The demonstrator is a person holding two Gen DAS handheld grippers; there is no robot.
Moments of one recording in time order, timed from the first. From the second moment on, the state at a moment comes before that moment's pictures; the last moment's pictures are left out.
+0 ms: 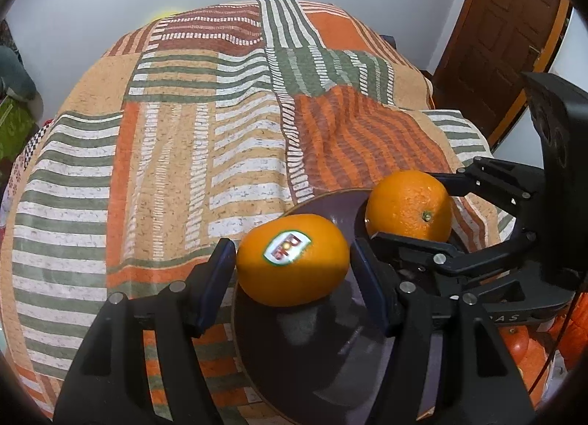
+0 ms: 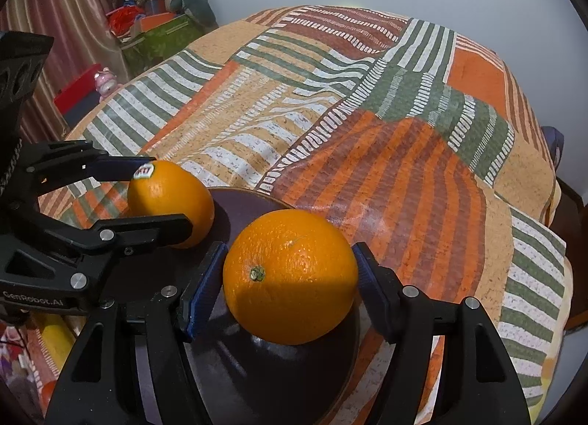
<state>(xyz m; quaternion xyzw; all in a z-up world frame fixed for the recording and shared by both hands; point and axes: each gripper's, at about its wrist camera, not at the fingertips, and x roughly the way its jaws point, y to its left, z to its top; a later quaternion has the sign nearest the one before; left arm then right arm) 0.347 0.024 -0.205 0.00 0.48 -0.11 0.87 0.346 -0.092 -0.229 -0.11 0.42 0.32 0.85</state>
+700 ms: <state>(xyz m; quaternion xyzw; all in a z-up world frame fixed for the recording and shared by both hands) 0.299 0.036 -0.166 0.00 0.45 -0.07 0.89 0.303 -0.108 -0.199 -0.12 0.41 0.28 0.86</state>
